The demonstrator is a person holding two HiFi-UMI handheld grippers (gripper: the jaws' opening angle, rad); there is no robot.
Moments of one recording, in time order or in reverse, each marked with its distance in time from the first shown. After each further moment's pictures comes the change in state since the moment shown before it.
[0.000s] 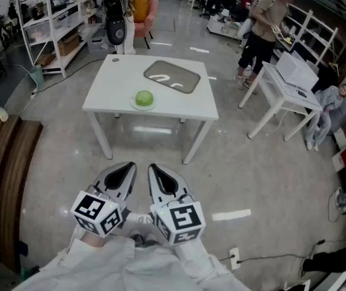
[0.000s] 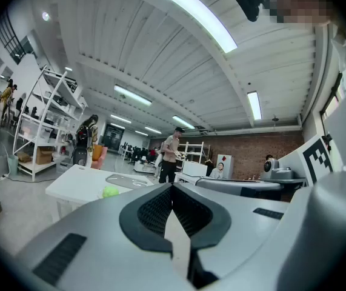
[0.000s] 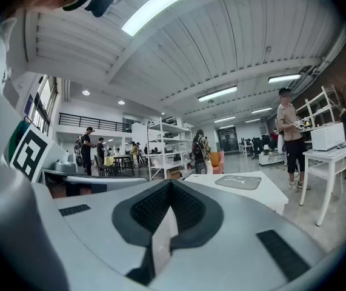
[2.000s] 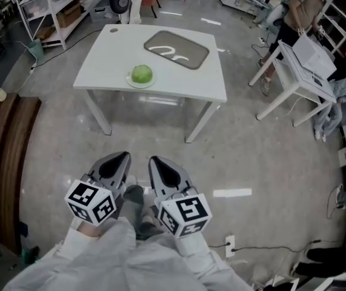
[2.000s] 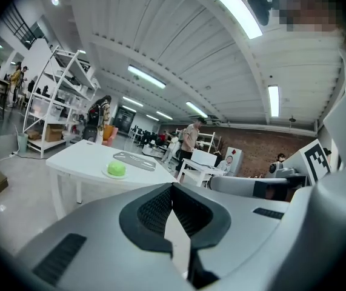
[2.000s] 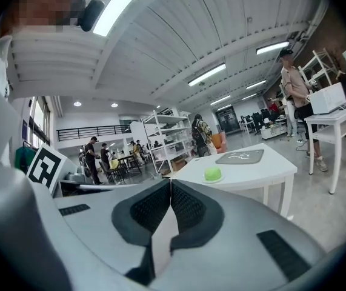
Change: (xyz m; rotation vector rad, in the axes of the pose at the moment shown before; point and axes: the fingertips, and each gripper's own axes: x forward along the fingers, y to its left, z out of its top) left arm 0.078 0.045 -0.063 -0.119 0.133 0.069; right arm 0.042 -0.077 -0.057 0.183 0.085 0.073
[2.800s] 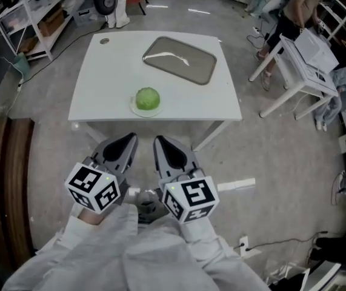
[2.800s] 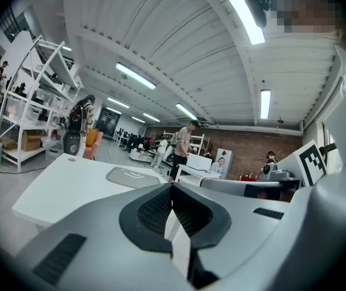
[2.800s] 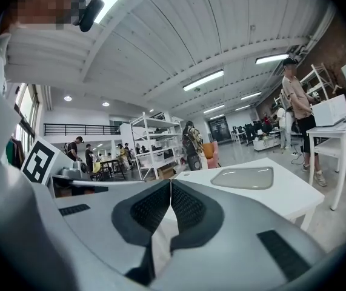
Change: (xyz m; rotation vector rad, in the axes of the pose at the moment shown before) left arm 0.133 0.157 0.109 0.063 -0.011 -0.146; right arm 0.215 -0.062 0.072 -0.037 -0.056 -0.117
